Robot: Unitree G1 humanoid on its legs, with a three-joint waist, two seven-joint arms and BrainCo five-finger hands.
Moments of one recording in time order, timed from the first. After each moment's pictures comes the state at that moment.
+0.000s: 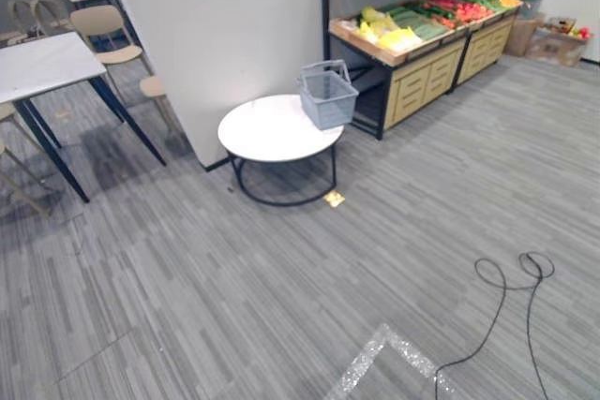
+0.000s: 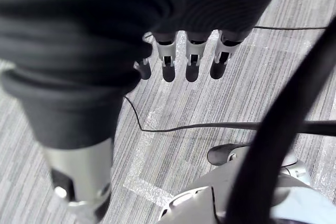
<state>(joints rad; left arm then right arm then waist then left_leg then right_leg) 0.19 0.07 0.24 1.16 0.22 0.02 0.17 0.17 -0.05 -0.50 1.16 -0.08 0.00 -0.08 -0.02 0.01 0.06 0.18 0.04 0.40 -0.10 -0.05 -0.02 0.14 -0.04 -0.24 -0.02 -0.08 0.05</state>
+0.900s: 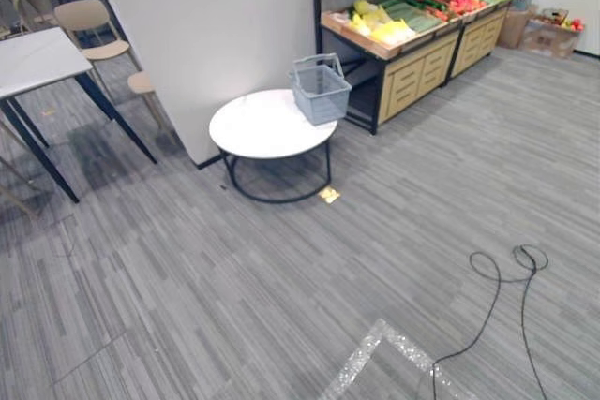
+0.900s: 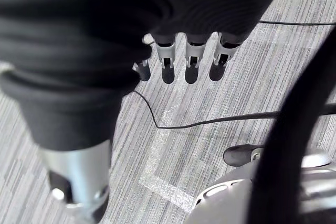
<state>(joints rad) 0.18 0.06 0.28 1.17 0.21 -0.01 0.21 0.16 -0.06 -0.38 1.15 -0.02 -0.07 -0.09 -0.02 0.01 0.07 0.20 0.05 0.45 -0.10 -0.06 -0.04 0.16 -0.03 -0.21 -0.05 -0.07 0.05</state>
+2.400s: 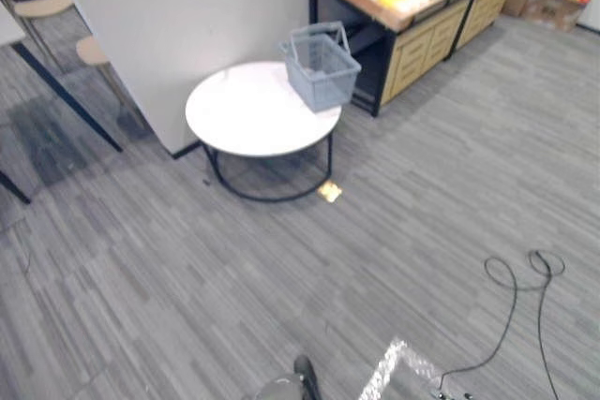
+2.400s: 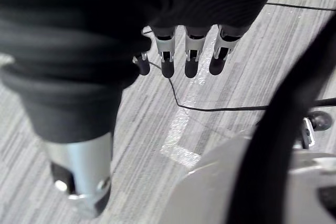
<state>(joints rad) 0.12 0.09 0.29 1.15 0.06 -0.03 0.26 0.09 -0.03 -0.36 1.16 -0.10 -0.08 -0.19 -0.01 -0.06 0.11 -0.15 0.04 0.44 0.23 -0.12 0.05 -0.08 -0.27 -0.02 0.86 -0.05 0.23</state>
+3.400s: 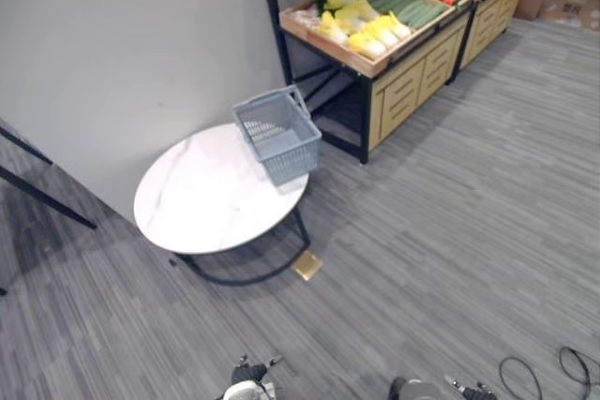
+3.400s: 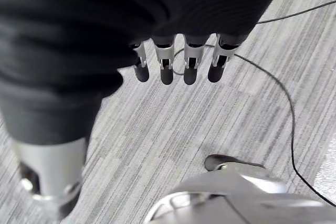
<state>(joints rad) -0.01 0.00 0.29 1.12 0.05 -0.06 0.23 0.02 -0.11 -0.35 1.19 -0.12 -0.05 -0.17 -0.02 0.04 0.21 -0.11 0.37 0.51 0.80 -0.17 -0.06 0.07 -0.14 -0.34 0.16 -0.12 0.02</state>
